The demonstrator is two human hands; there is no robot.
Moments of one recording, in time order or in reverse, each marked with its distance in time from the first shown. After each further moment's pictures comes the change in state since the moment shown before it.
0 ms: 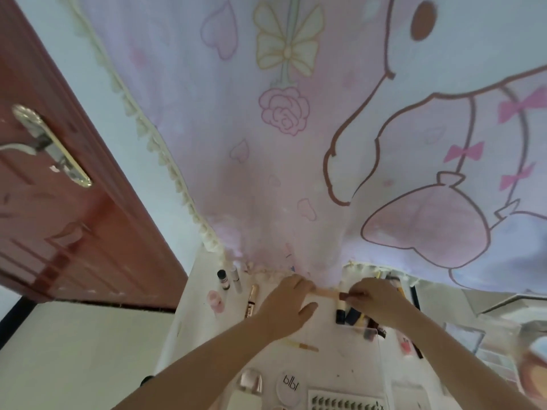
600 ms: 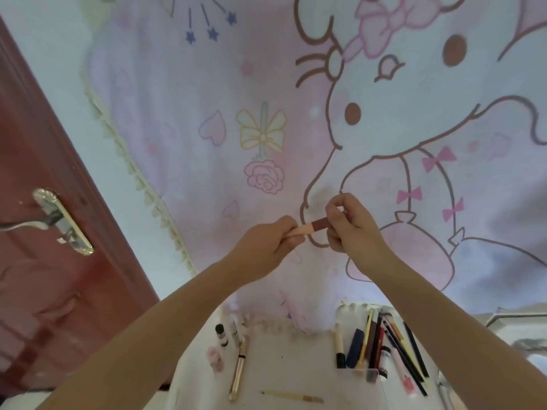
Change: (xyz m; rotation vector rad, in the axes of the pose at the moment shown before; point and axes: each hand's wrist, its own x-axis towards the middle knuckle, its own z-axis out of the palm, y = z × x) left_hand 0.018 0.057 -0.193 0.013 0.304 0.295; right_hand -0.040 -0.107 -0.117 0.982 0.578 -0.548
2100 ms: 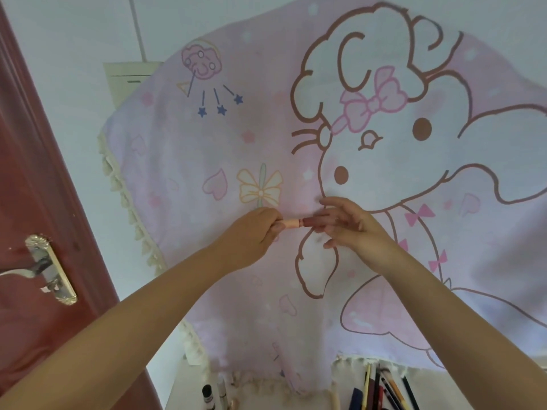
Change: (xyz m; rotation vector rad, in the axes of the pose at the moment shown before) left_hand 0.049 0.003 -0.068 0.144 0.094 0.028; right_hand 0.045 -0.046 -0.036 -0.049 -0.180 -0.102
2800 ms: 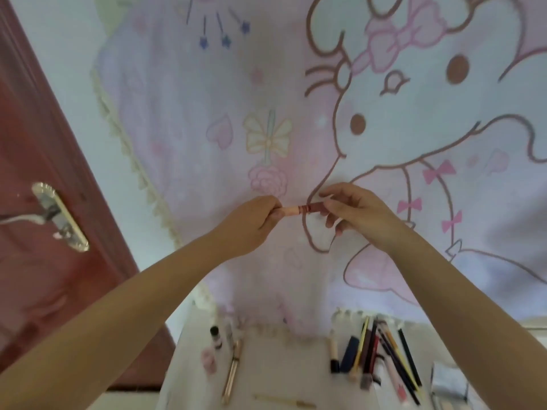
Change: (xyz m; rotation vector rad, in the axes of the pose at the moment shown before) left_hand -0.035 -0.013 0.036 -0.060 0.004 -0.055; right_hand -0.015 0.019 0.016 -0.034 -0.017 0.130
